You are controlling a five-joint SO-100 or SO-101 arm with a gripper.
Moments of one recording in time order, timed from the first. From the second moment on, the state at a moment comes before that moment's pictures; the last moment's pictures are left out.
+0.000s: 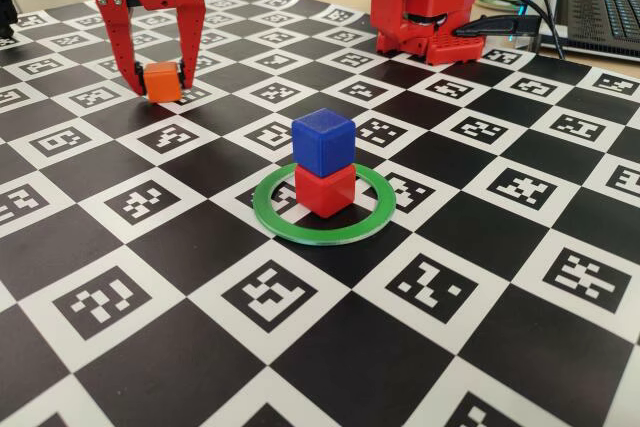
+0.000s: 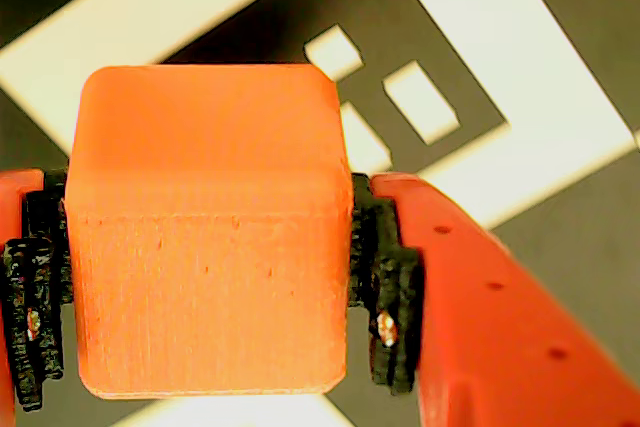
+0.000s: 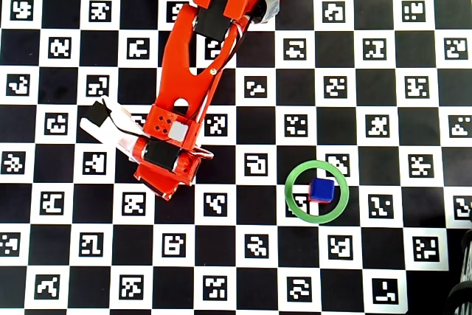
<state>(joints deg) 23.6 62.2 70.2 80.9 12.0</state>
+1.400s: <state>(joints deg) -19.9 61.0 45.9 99.1 24.6</state>
